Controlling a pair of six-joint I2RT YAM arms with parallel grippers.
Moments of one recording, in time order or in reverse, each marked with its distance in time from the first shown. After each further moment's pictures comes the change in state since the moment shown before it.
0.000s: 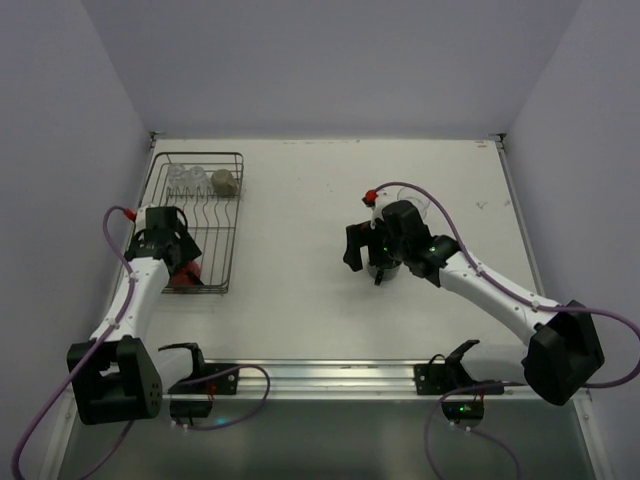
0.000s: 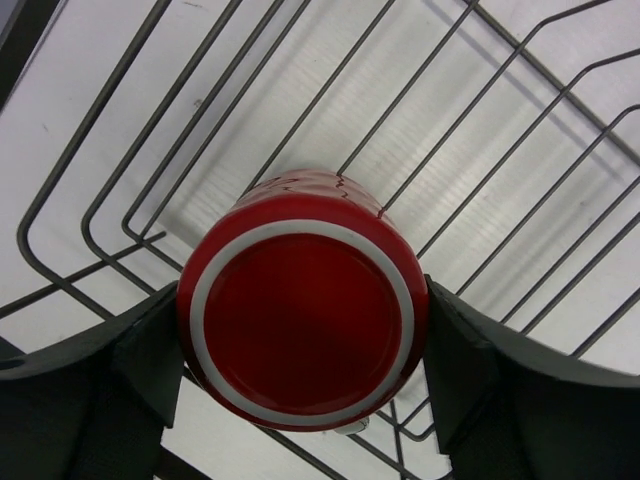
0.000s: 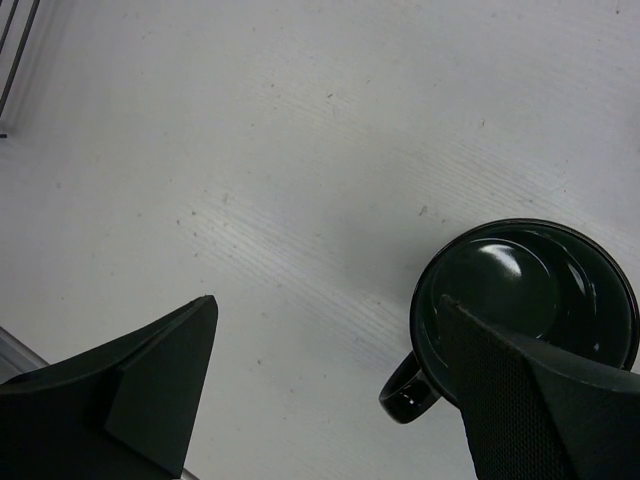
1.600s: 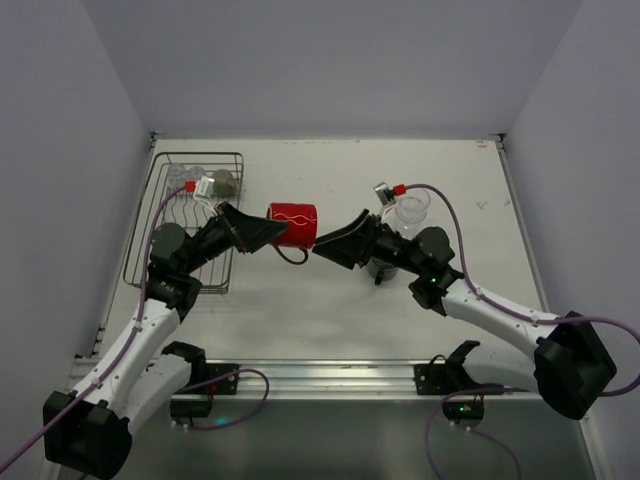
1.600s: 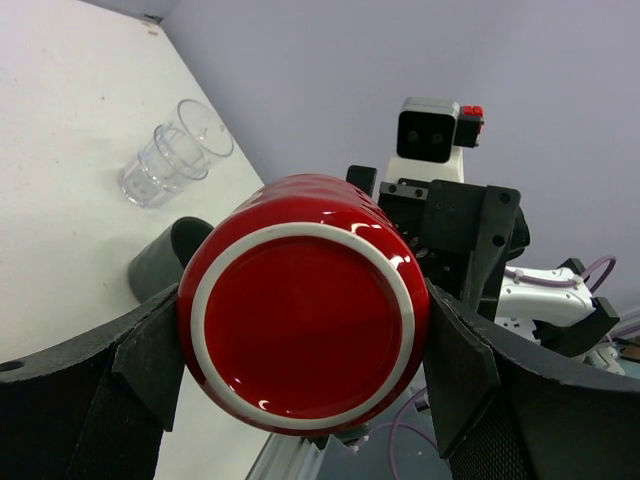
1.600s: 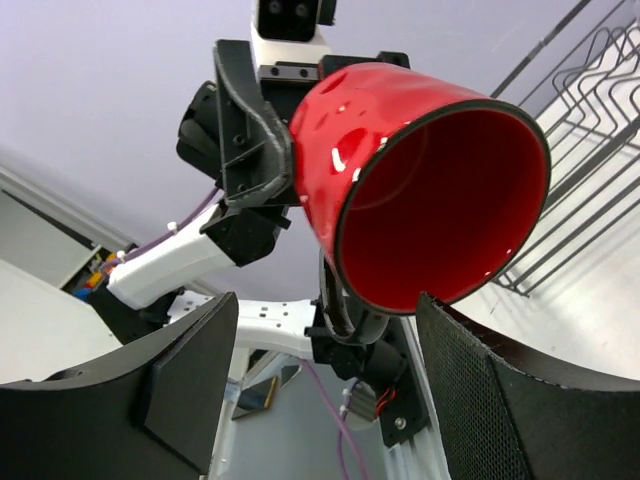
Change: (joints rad) left arm -0.381 -0.307 -0.194 1.041 1.020 -0.524; right arm 0.073 -0.083 -0.279 1.180 -0.483 0.762
